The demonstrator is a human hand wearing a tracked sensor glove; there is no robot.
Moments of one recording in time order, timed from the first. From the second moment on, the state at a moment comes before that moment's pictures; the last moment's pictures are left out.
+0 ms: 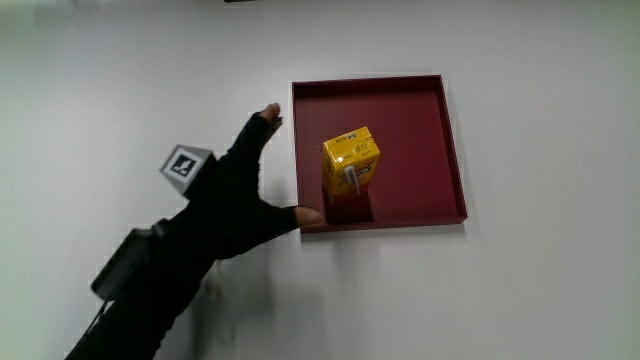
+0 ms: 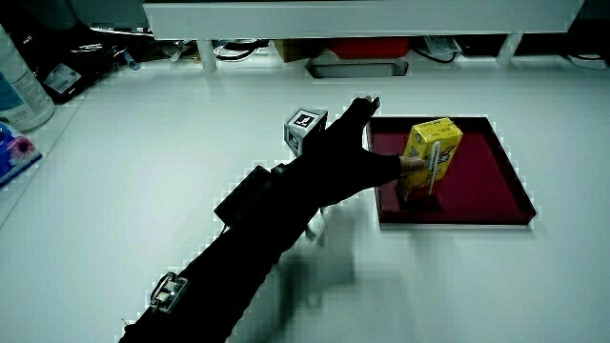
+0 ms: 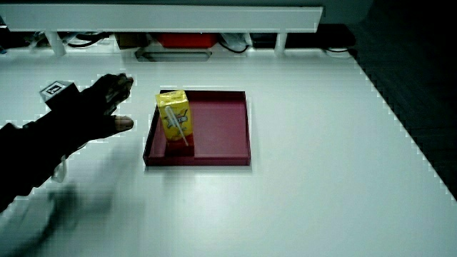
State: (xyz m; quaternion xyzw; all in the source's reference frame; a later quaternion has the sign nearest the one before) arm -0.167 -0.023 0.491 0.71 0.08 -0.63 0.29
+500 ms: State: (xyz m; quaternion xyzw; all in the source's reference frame) arm -0.113 -0.038 0.518 0.70 0.09 -0.65 0.29
